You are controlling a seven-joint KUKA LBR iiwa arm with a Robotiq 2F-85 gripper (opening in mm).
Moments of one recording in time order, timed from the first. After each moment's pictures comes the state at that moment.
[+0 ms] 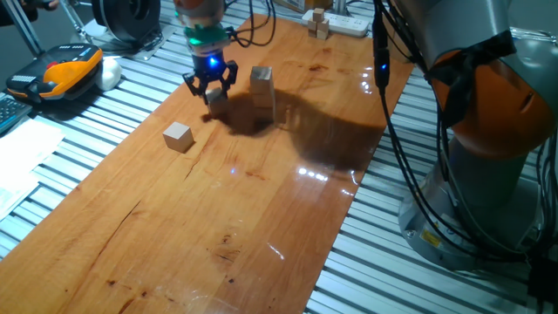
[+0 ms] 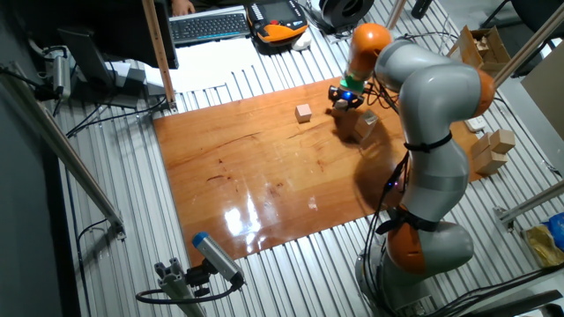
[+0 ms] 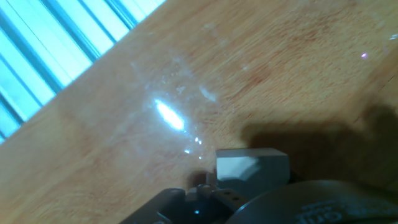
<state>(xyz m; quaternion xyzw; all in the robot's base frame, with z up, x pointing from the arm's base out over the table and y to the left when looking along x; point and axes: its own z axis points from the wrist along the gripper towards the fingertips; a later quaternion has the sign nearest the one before) 0.644 -0.100 0.076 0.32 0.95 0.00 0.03</state>
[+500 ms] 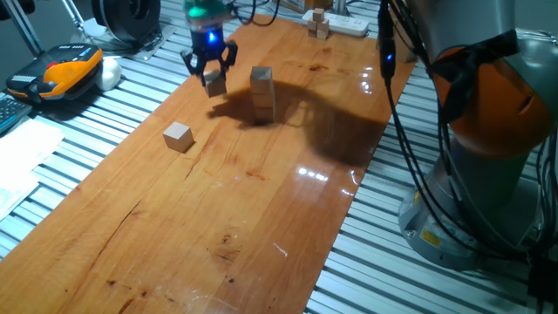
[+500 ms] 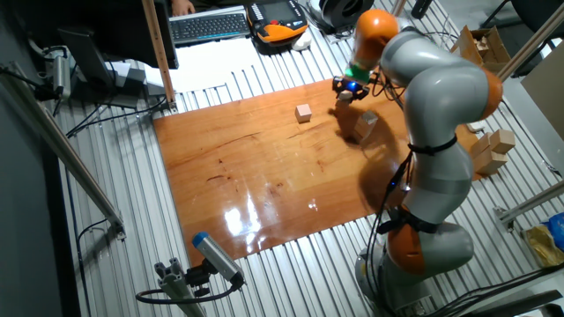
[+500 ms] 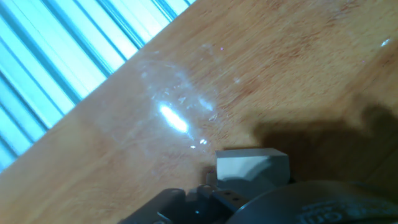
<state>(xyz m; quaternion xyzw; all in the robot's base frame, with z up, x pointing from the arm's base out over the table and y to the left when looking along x) 0.643 -0.107 0.119 0.34 0.94 0.04 0.02</state>
